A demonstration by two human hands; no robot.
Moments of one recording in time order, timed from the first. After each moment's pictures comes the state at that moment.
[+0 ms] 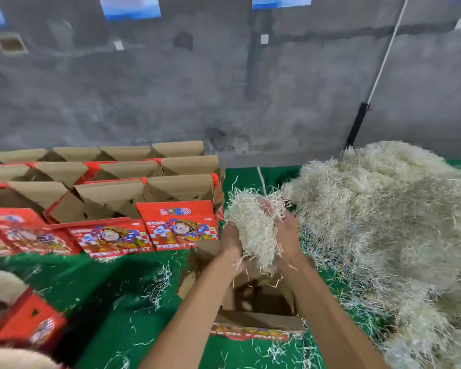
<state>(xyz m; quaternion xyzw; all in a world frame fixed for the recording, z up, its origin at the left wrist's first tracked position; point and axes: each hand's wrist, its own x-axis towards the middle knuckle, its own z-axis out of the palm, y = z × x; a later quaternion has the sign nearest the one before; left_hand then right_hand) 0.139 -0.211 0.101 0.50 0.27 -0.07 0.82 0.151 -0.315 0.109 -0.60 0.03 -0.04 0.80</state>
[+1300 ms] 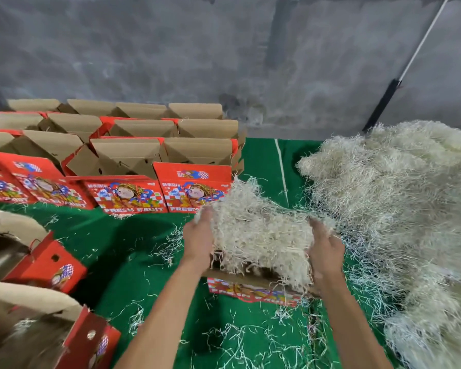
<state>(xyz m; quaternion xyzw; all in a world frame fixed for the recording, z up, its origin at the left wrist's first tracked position) 0.097 -0.115 0.032 0.61 0.35 0.05 0.71 0.106 -0.342 0.025 -0.69 0.23 -0.03 0.69</state>
